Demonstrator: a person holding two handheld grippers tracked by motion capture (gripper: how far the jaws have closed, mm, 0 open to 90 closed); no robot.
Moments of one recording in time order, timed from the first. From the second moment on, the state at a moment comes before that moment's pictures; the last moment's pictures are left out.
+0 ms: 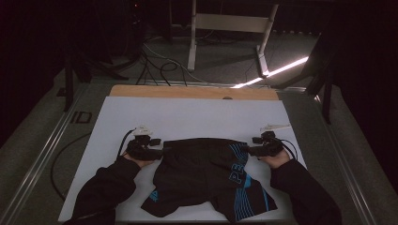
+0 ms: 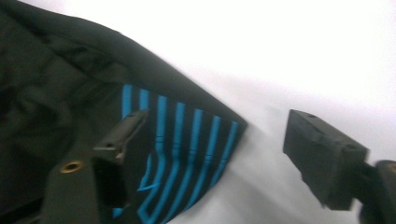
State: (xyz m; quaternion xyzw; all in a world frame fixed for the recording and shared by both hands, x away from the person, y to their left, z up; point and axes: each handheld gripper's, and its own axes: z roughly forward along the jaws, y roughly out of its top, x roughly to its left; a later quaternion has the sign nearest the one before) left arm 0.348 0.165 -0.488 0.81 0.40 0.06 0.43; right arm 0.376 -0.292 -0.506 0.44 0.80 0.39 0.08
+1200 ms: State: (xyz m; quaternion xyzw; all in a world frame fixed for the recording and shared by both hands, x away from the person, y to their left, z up) left arm 0.410 0.151 -0.430 0.79 0.36 0.19 0.45; right arm 0.394 -0.288 -0.408 0.40 0.77 0.48 0.14
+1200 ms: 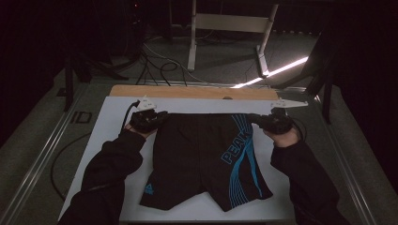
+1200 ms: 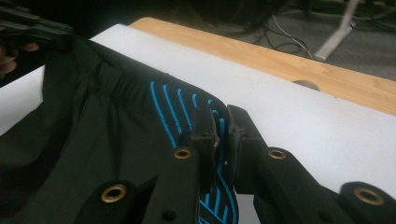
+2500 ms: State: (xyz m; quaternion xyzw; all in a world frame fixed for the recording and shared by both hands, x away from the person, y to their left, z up) left arm 0.438 0.143 -0.455 0.79 0.36 0.10 0.49; right arm 0.445 -0.274 -0.440 0.44 0.75 0.47 0.16
